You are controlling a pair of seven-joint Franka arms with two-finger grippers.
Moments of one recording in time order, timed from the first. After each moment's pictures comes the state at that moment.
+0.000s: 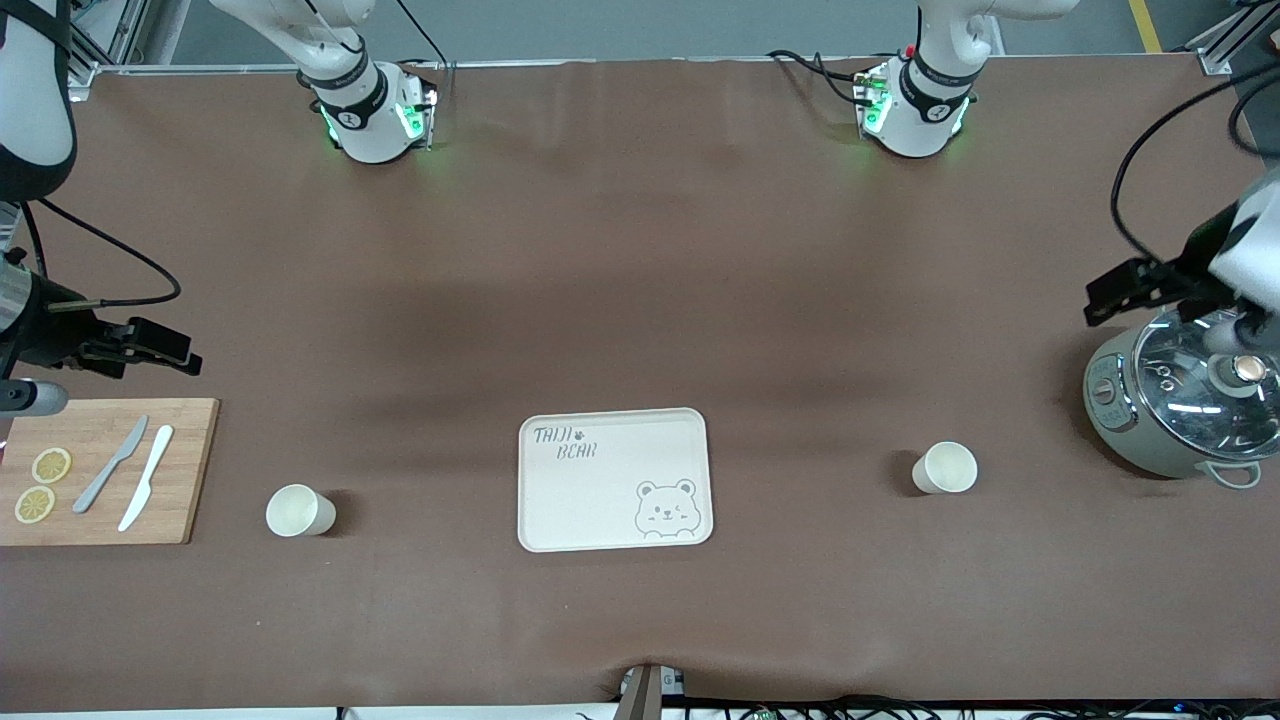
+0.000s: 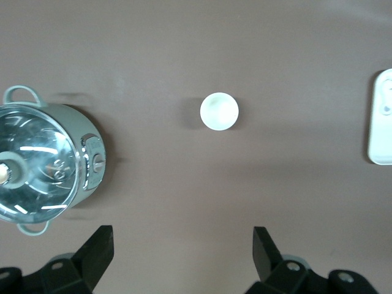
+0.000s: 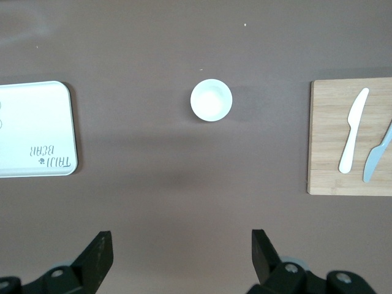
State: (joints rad) left arm -0.20 0.21 0.16 -1.40 -0.01 1.58 -0.07; right arm -0.15 0.23 0.13 -1.46 0.07 1.70 -0.03
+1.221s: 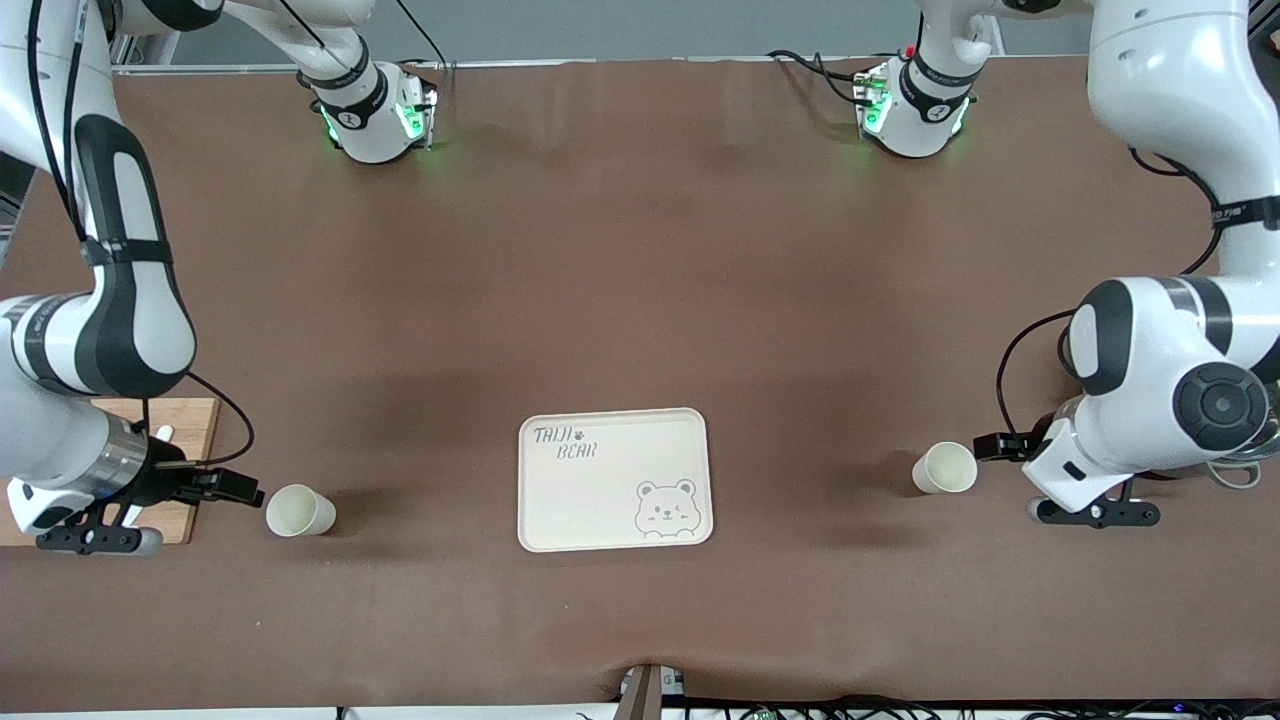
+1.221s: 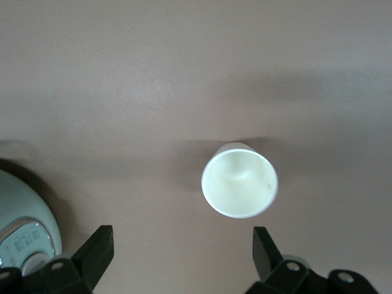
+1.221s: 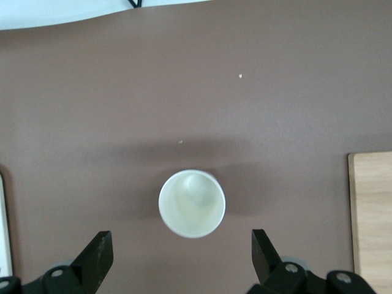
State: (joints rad) left arm -0.18 0.61 0.15 -1.41 -0.01 1.93 -0.02; right arm -0.15 0.63 0.12 -1.37 0.07 2.12 -0.03
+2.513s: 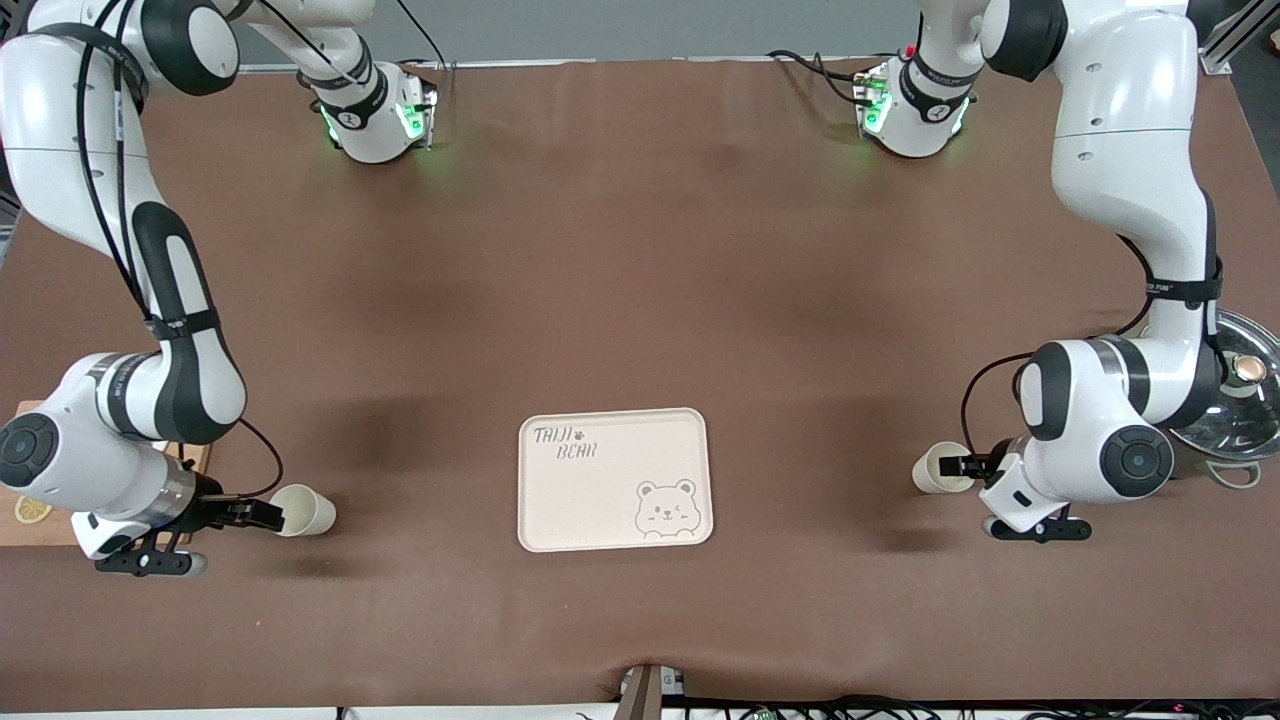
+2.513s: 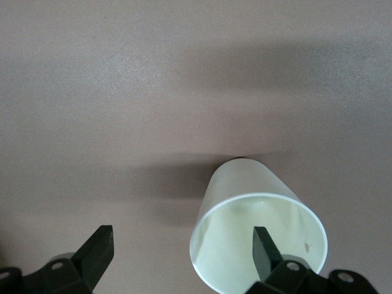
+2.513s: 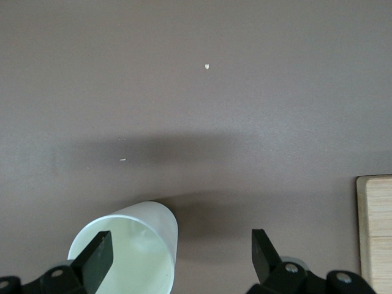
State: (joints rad) left arm -0.16 0.77 0.14 -1.40 -0.07 2.02 0.00; right arm -0.16 0.80 0.10 -1.35 0.00 2.26 -0.03
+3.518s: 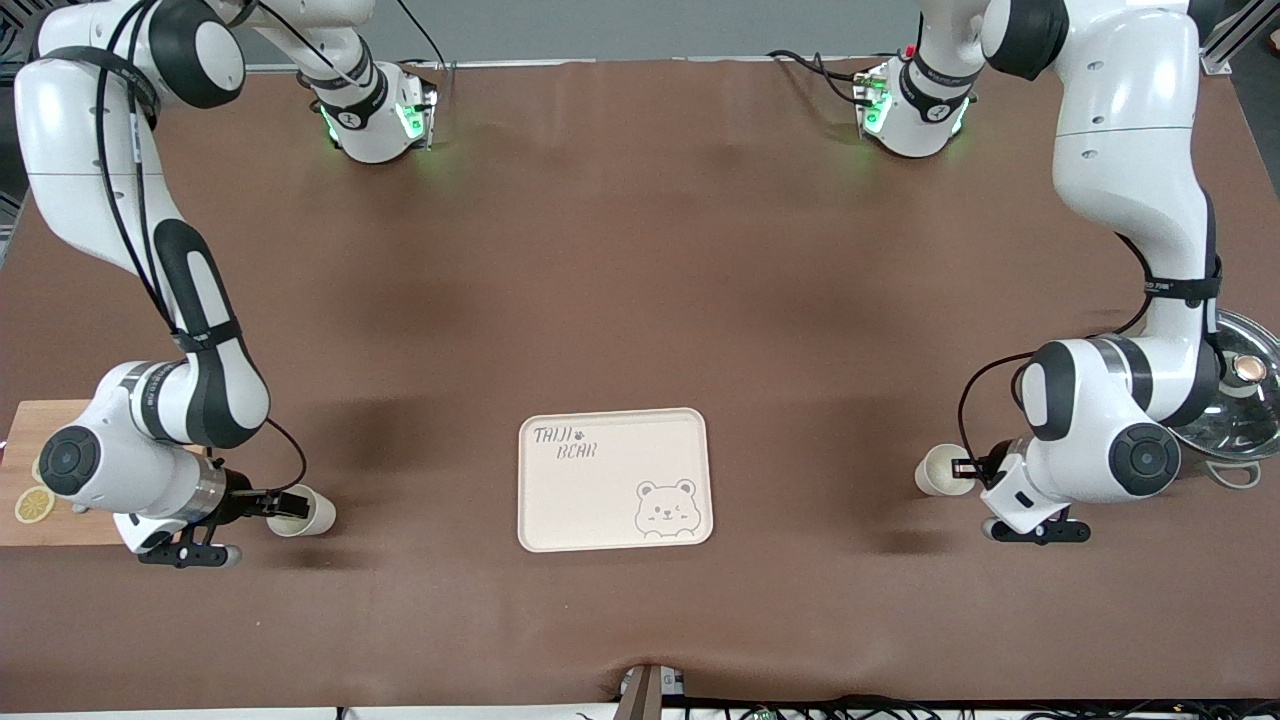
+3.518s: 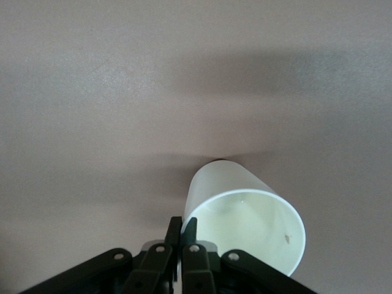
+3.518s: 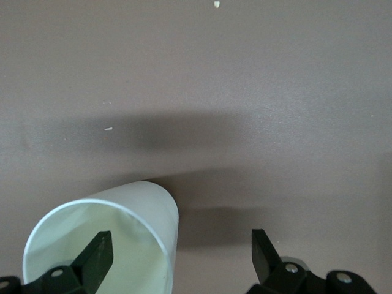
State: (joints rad) left arm -0.16 0.76 0.14 -1.40 -0.12 2.03 0.02; right arm -0.15 0.84 0.10 -1.37 0.00 2.25 -0.03
